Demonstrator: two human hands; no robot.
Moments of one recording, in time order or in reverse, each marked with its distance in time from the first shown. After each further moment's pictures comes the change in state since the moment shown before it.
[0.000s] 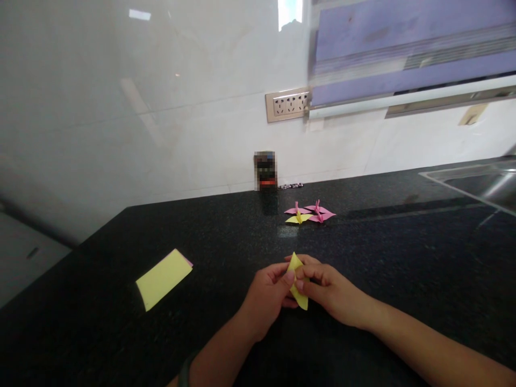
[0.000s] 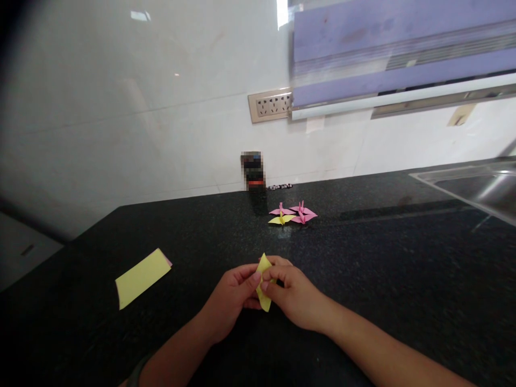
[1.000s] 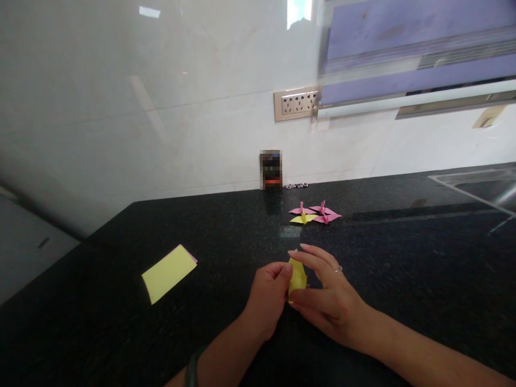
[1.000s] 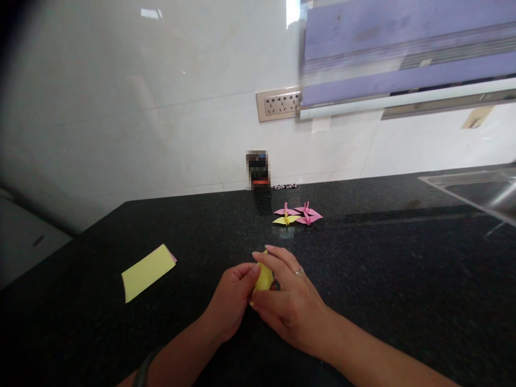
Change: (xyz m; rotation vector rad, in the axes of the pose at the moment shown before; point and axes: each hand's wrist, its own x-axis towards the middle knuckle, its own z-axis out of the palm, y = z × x) left_hand 0.000 -0.006 -0.003 -0.007 0.140 0.104; right_hand -0.007 -0.012 0.010 -0.526 0.178 -0.471
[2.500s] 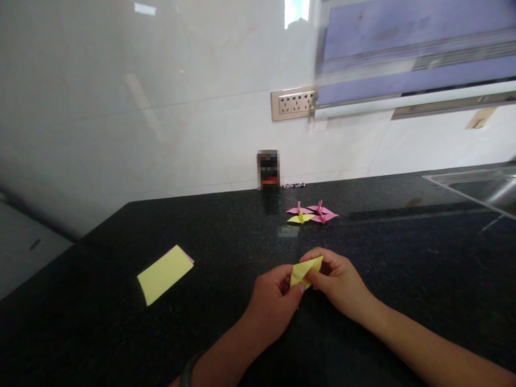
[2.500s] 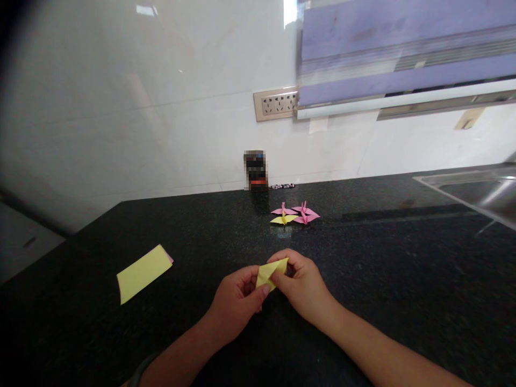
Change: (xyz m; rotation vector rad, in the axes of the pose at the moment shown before) left_hand -0.005 -0.004 0.001 0.357 -0.079 0.167; right_hand -0.002 0.024 0.014 0.814 0.151 0.822
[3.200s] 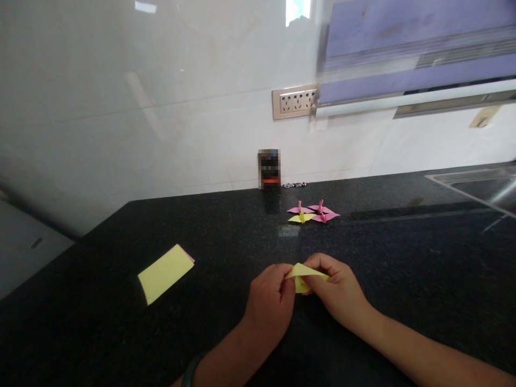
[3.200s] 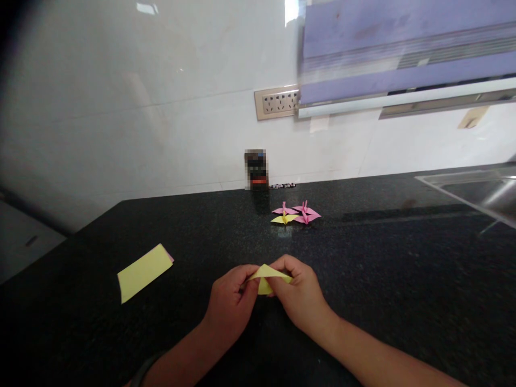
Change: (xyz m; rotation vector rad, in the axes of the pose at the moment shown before) left_hand -0.005 0.010 -0.005 0.519 0.237 0.258; right_hand -0.009 -0.004 0.010 -0.029 0.052 0.042
